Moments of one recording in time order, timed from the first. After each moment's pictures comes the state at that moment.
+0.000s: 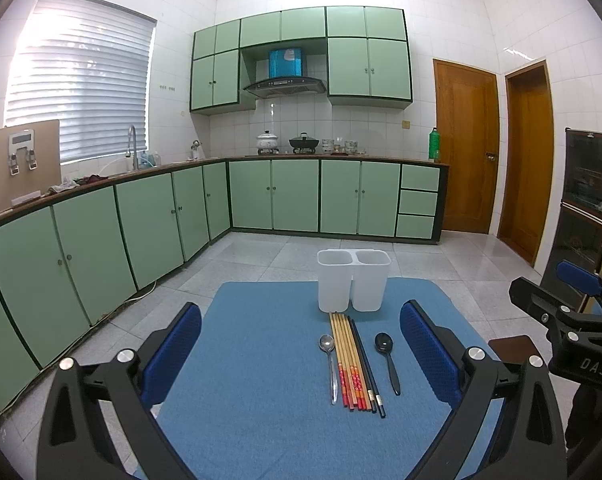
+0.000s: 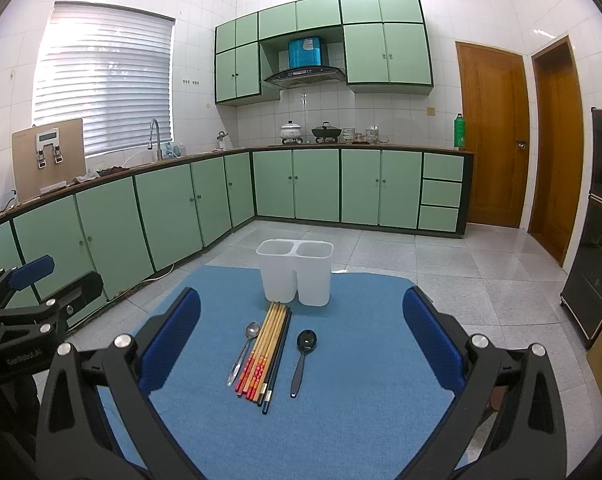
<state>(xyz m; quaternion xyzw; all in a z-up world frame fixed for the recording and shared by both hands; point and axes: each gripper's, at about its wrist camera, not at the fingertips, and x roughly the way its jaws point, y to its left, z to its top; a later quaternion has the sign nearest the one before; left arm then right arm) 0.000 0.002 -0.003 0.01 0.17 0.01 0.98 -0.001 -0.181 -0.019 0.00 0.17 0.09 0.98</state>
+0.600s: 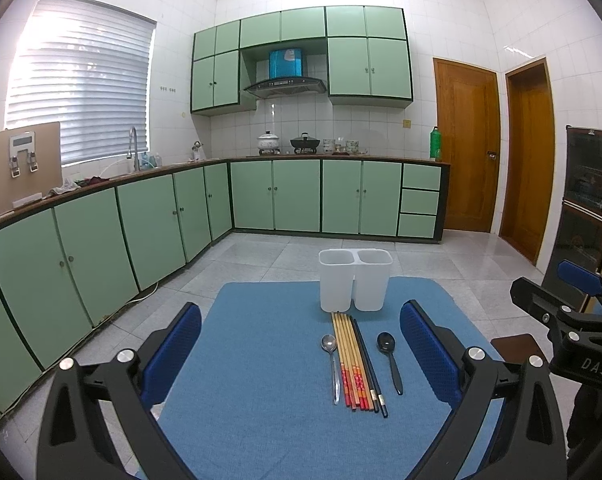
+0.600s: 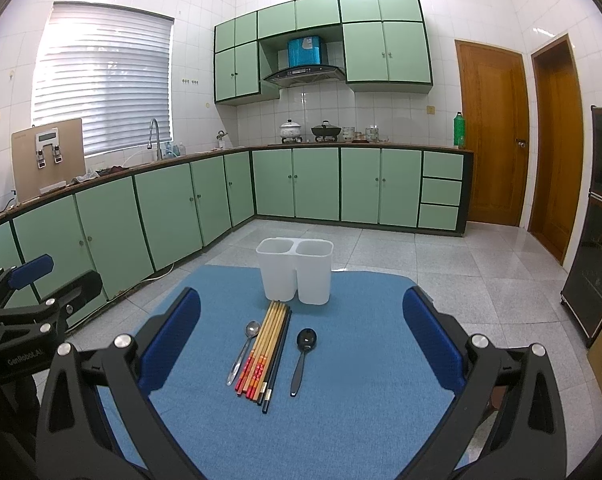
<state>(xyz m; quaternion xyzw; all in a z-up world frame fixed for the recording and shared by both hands) 0.001 0.001 -0.003 0.01 0.17 0.01 0.98 -0.002 -0.179 -0.022 0.00 0.17 0.09 0.98</state>
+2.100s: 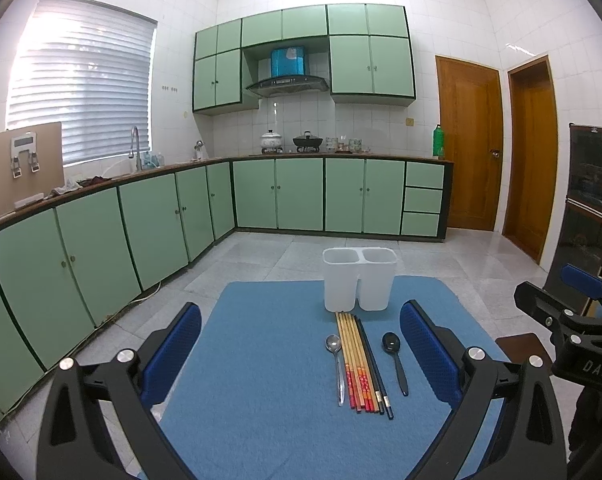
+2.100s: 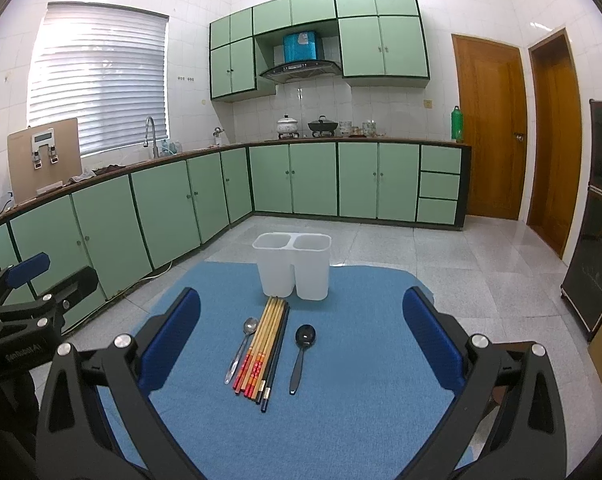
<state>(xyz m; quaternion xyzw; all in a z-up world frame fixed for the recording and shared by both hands) 0.008 0.003 -0.006 0.01 0.18 0.01 0.98 0.004 -0.178 -0.037 0.01 0.18 0.08 0.98</state>
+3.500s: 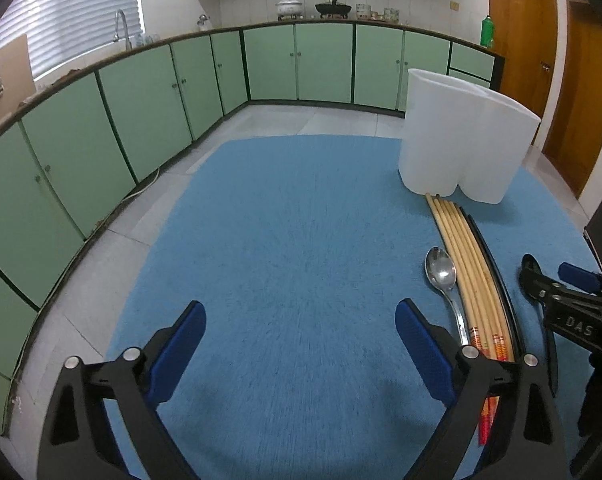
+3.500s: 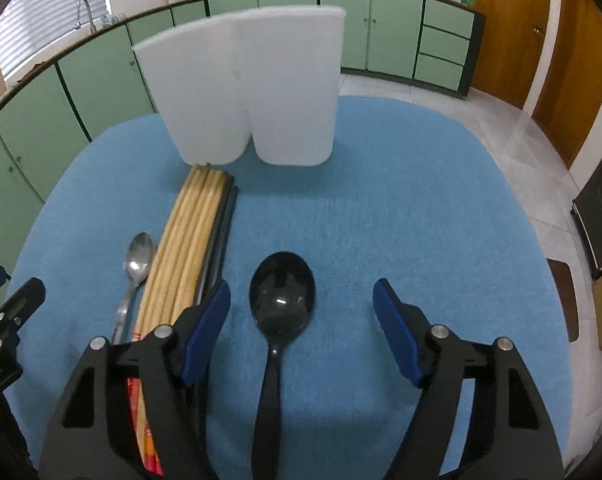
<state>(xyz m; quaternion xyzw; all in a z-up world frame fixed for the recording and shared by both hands) 0.219 0.051 -0.179 0.00 0.41 0.05 0.91 0.255 -0.135 -0.228 0.00 0.46 0.03 0.89</state>
